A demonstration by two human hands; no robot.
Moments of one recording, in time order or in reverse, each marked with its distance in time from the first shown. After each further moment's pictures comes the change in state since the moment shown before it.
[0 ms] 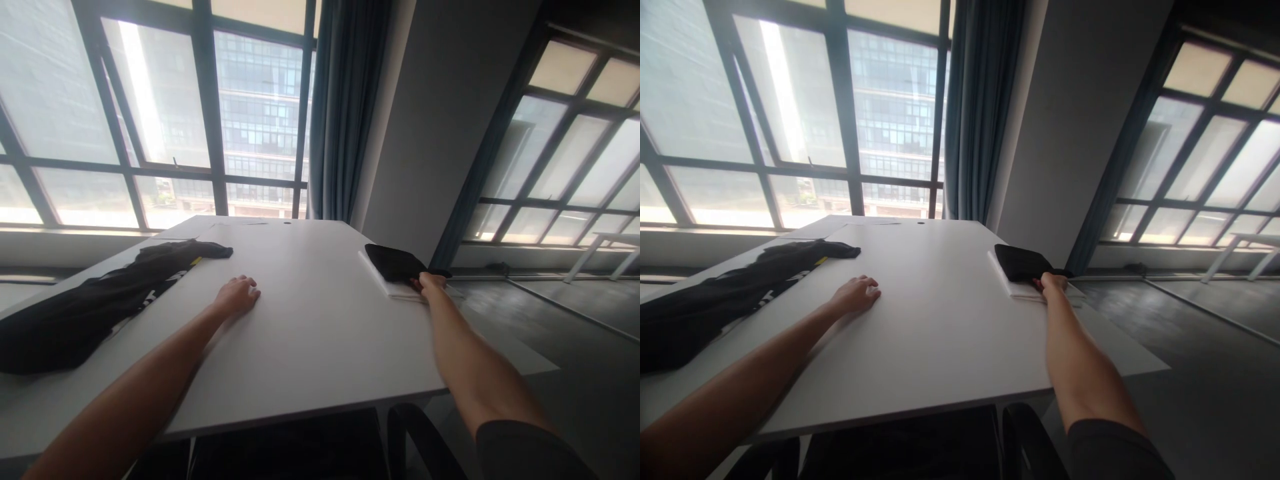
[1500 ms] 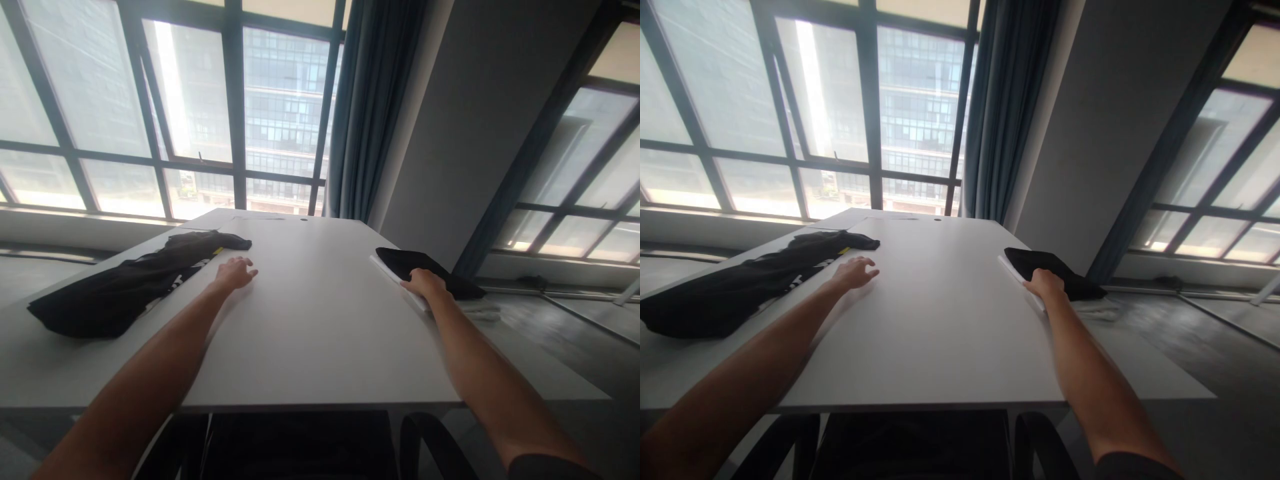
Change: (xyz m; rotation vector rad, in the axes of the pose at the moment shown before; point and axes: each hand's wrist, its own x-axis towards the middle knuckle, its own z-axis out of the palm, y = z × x) left_hand 0.007 -0.048 -0.027 0.024 0.041 -0.192; right_hand -0.064 -0.043 0.022 -1.125 -0.363 -0.536
